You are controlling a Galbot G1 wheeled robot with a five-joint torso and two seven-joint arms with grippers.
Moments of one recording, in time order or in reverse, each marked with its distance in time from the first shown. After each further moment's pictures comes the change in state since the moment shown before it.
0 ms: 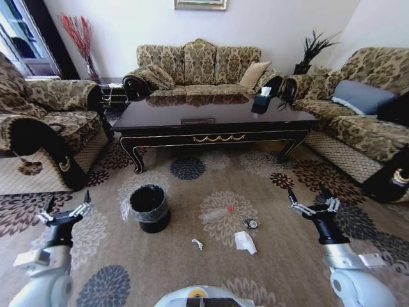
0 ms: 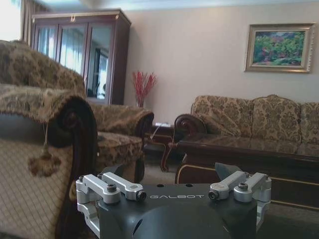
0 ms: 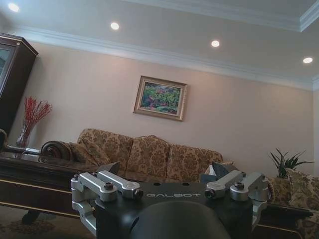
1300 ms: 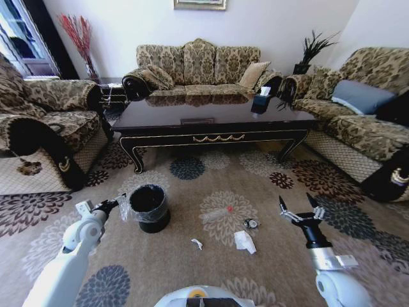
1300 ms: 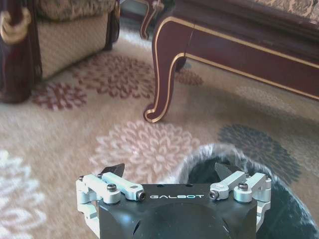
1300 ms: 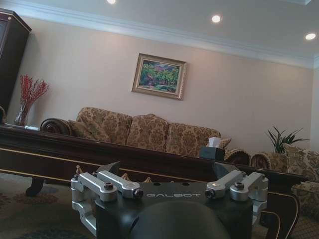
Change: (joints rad) left arm -0.357 0.303 0.395 0.436 -0.382 0.351 -0.228; right arm 0.058 0.023 -0.106 -0.161 -0.098 0.050 0.022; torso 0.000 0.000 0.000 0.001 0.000
